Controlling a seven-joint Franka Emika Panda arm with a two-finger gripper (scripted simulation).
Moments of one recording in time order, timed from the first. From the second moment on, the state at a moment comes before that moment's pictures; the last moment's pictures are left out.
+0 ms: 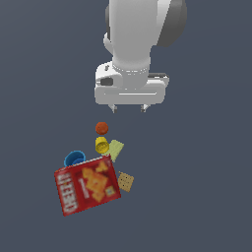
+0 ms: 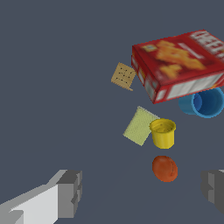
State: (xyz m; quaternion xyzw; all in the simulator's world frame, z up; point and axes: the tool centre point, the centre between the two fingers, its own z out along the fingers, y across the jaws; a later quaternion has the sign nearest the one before) arm -0.006 0.011 0.306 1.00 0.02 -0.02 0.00
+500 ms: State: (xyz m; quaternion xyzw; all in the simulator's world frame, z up) arm -0.002 0.007 0.312 1.00 0.02 -0.01 0.01
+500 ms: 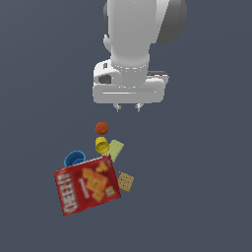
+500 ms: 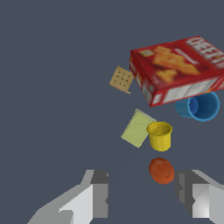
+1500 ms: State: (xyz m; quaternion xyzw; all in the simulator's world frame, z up) arm 0.047 -0.083 0.246 1.00 -0.06 -0.02 -0.04
